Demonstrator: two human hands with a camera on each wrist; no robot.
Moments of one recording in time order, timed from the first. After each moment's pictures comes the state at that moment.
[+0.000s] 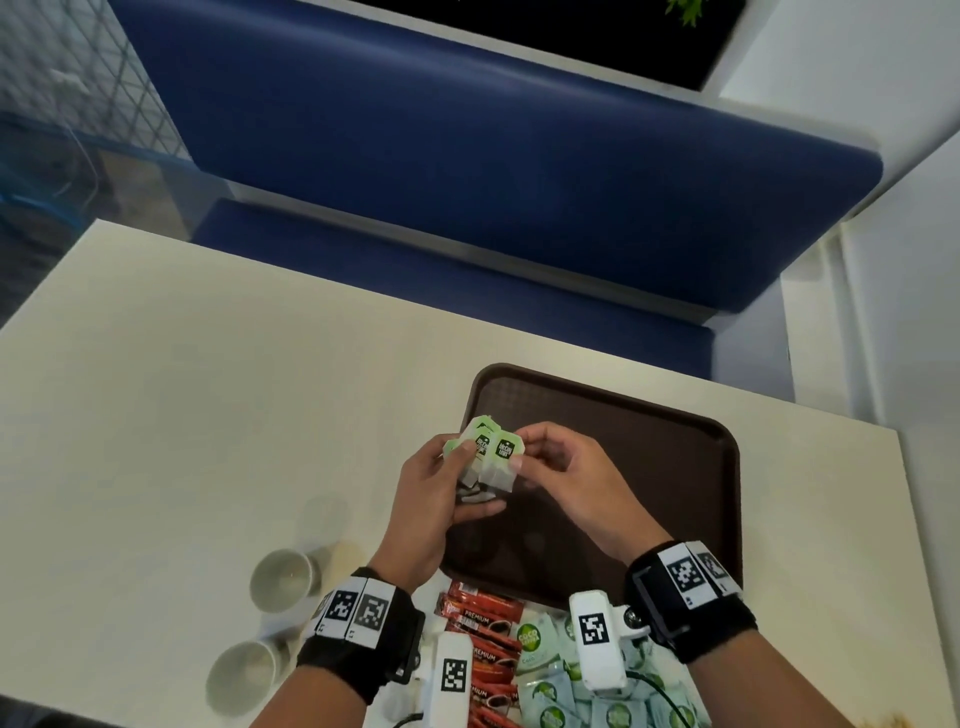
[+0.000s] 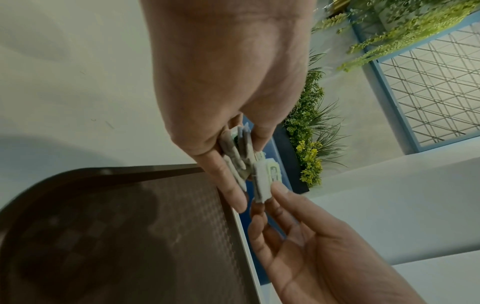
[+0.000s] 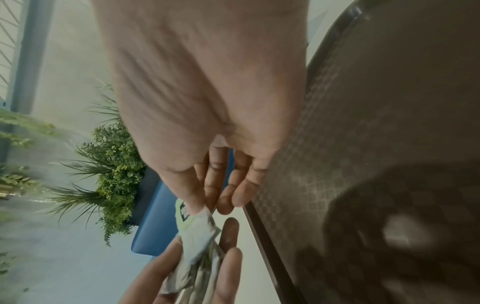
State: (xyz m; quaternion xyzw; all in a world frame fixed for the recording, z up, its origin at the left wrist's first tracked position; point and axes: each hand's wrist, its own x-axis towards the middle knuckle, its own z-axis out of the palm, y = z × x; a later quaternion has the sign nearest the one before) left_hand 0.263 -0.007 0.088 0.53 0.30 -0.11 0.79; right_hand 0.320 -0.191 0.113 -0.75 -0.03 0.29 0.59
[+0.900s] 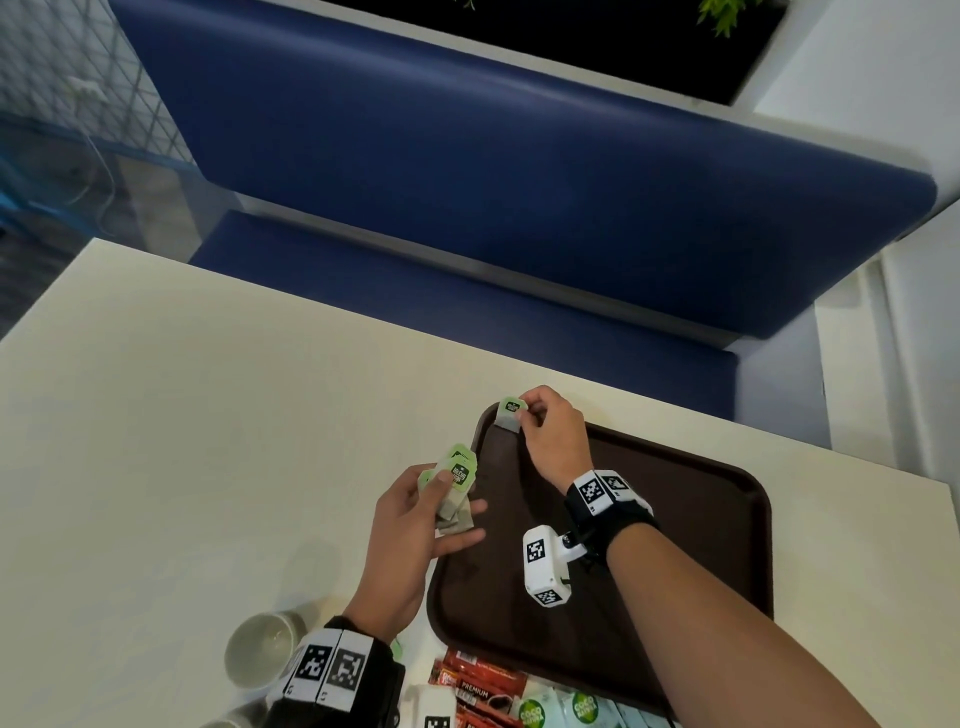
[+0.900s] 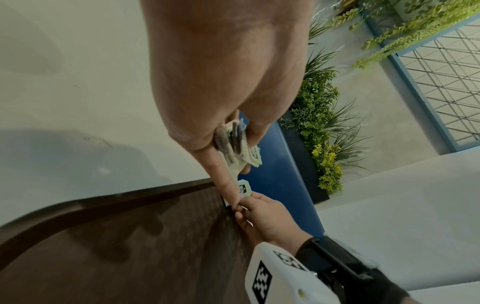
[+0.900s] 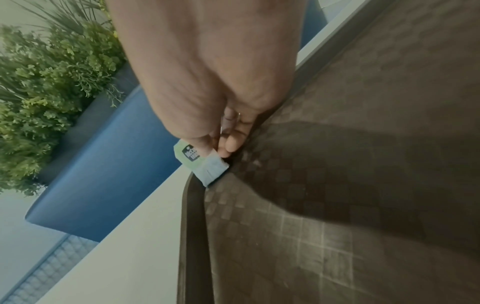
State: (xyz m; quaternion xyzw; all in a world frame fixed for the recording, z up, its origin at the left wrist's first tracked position) left_hand 0.294 0.010 0.071 0.52 0.37 -0.08 0.77; right_hand 0.447 -0.148 0.004 -0.91 0.00 0.12 0.41
